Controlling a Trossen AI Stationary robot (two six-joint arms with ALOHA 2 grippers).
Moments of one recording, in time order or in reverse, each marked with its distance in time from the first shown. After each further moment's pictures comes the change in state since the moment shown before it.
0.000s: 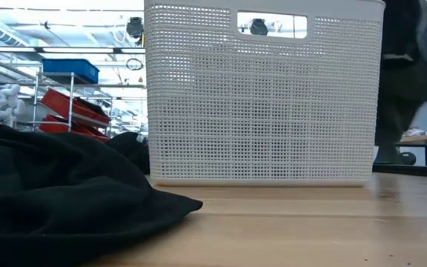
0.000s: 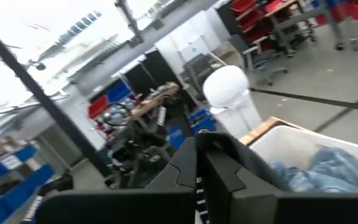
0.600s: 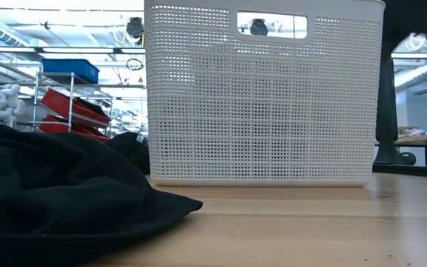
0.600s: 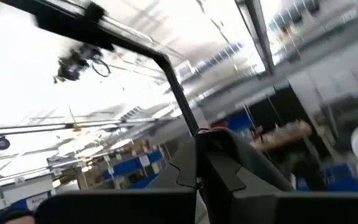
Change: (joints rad) left arm 0.016 0.420 0.142 0.316 -0.054 0.110; right arm 0.089 0.013 0.044 0.553 -0.244 0.293
